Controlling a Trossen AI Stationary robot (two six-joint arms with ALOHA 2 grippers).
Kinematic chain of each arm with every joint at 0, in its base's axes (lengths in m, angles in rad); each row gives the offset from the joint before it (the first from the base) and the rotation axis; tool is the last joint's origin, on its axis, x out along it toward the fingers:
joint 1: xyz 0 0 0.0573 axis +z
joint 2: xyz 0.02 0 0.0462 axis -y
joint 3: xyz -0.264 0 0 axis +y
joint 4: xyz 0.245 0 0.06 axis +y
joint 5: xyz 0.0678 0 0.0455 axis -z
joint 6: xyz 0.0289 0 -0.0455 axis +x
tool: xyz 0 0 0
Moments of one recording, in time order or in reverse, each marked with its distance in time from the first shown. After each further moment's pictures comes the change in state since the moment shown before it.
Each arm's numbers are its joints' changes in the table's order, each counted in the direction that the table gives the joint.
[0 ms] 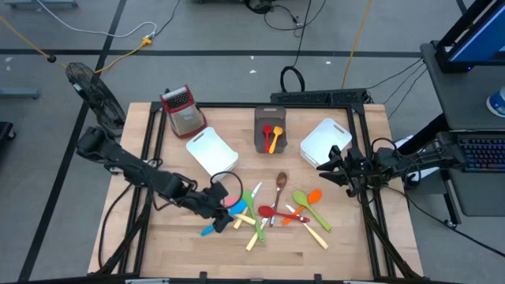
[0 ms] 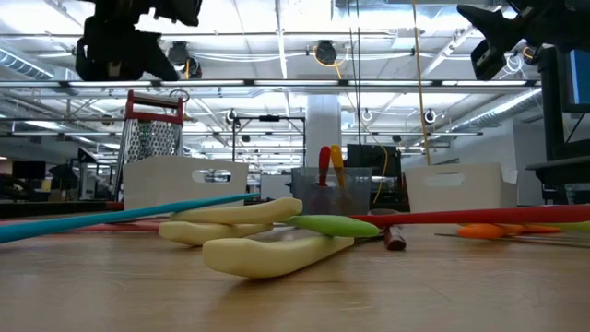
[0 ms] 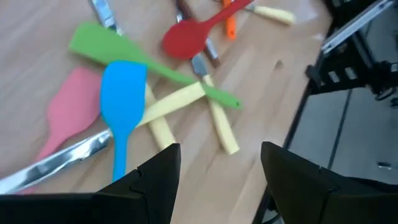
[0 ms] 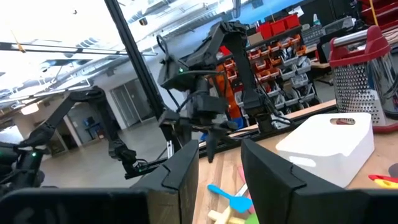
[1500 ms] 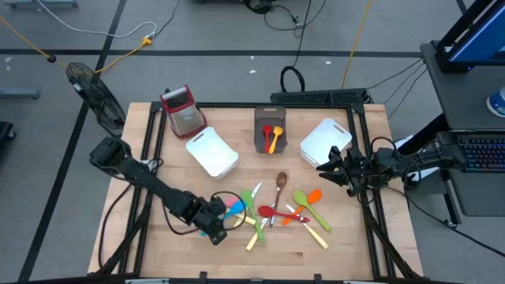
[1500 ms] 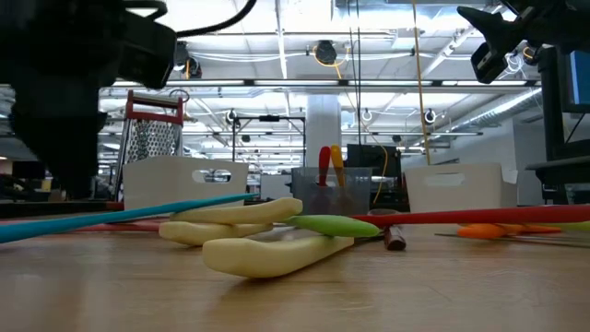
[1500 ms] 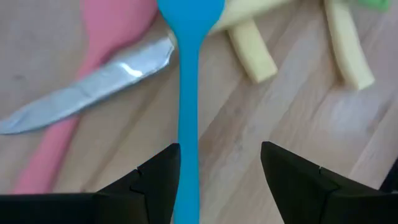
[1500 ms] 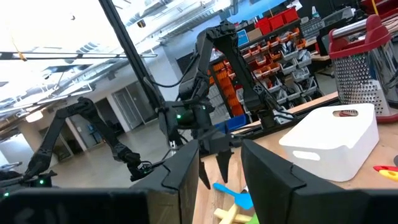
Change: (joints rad) left arm -0.090 -0.219 0.002 0.124 0.032 -0.020; right arm 0.000 0.000 -0.001 0.010 0.003 0.052
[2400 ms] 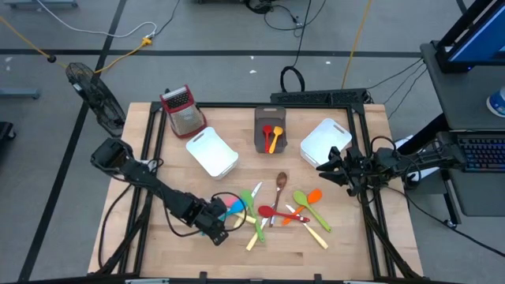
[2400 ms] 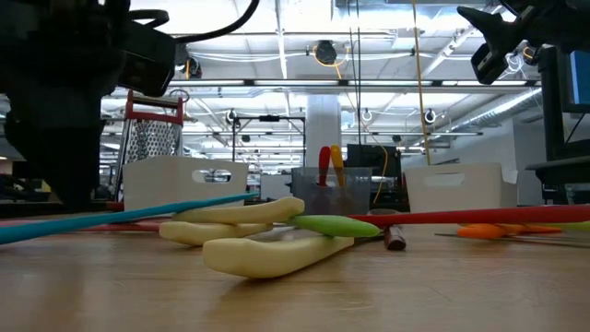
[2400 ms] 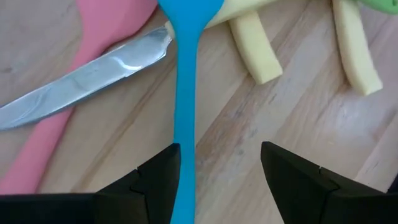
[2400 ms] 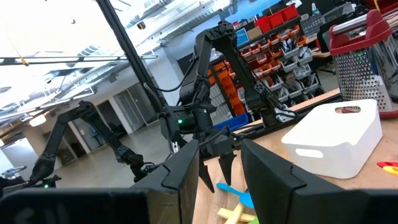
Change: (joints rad) left arm -0.005 -0.017 -0.001 -0.011 -0.016 -0.043; right arm 0.000 0.000 0.000 -0.001 0.000 0.026
